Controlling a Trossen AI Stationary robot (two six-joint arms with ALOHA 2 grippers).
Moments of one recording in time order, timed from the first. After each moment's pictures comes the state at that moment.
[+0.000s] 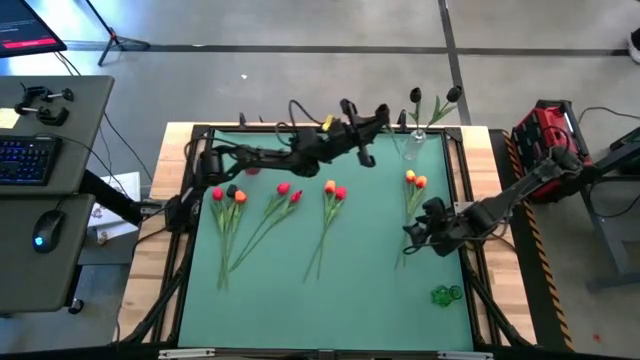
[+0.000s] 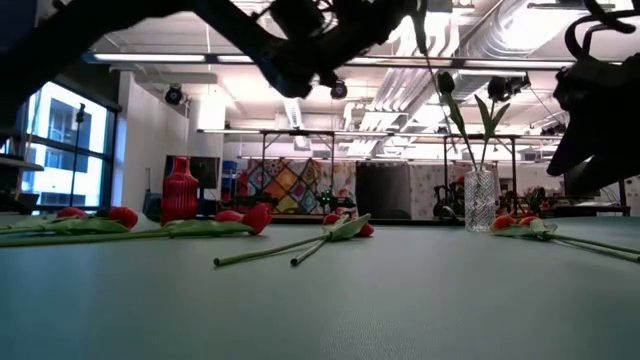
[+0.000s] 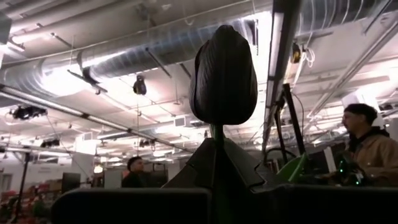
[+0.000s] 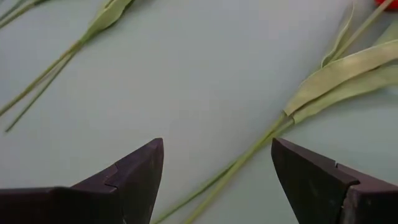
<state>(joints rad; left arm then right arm) 0.27 2.24 1.65 1.30 0.05 0.10 0.57 0.84 0.41 -0.73 0.59 1.48</state>
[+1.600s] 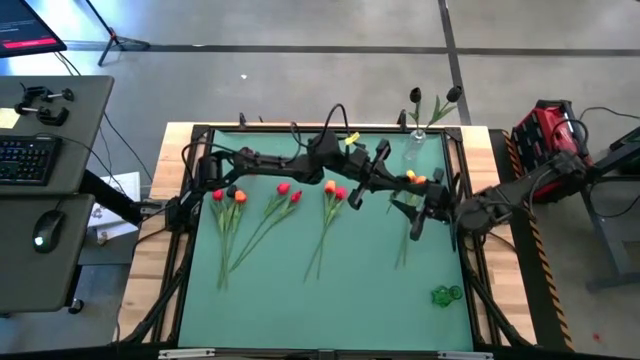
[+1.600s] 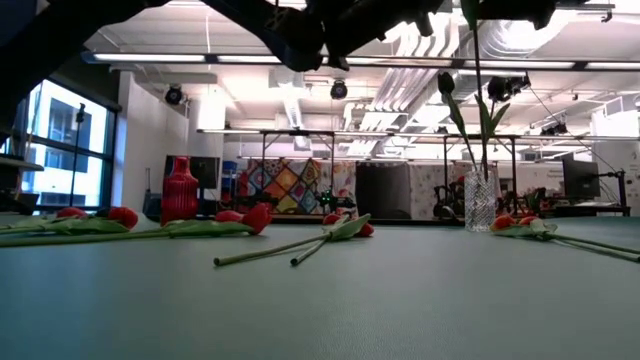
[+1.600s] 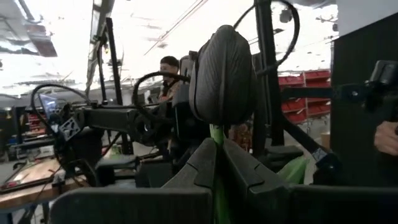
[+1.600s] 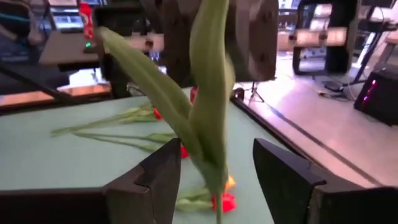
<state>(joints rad) 0.18 2.21 1.73 0.88 0.69 -0.11 0.49 0.81 0.70 -0.20 0.91 0.20</state>
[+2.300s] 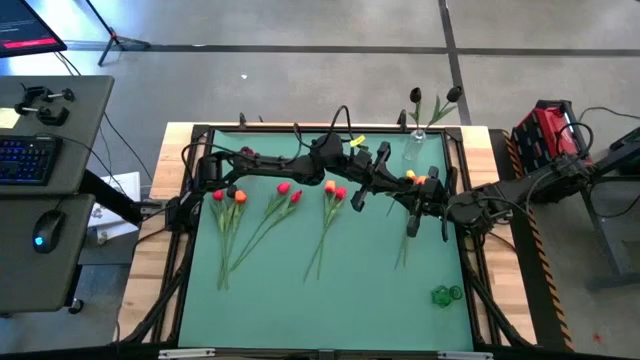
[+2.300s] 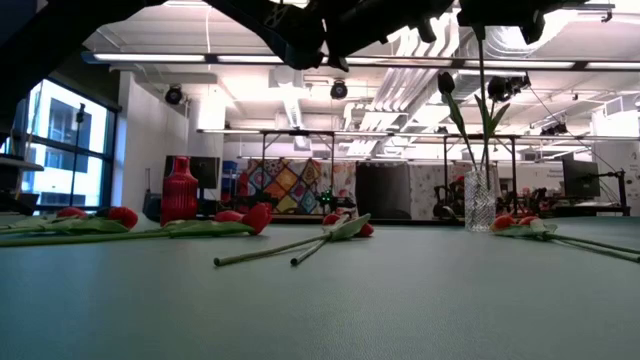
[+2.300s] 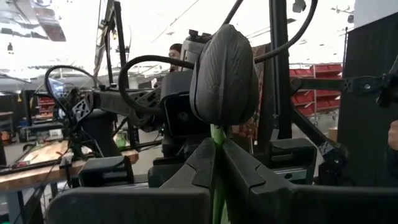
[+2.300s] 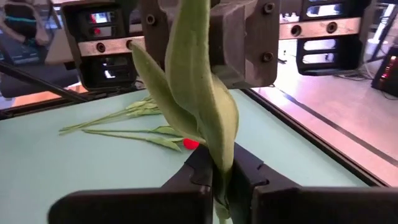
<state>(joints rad) 0.17 2.21 1.74 0.81 0.65 -0.09 0.40 0.81 0.70 -0.24 0.79 0.29</state>
